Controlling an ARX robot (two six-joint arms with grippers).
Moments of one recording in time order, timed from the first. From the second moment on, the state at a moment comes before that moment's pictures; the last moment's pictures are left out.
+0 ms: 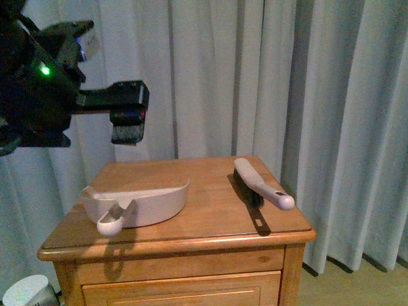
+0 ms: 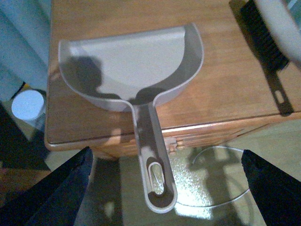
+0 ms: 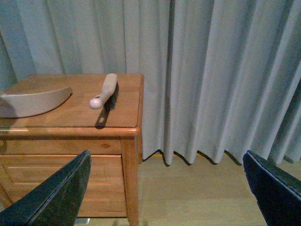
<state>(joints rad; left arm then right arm) -0.32 1.67 1.32 -0.32 -0.11 -0.15 0.00 0.00 0.02 0.00 0.00 0.00</state>
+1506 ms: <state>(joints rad) -0.29 2.08 1.53 -0.32 -0.21 -0.13 0.00 0.00 0.02 0.00 0.00 0.00</state>
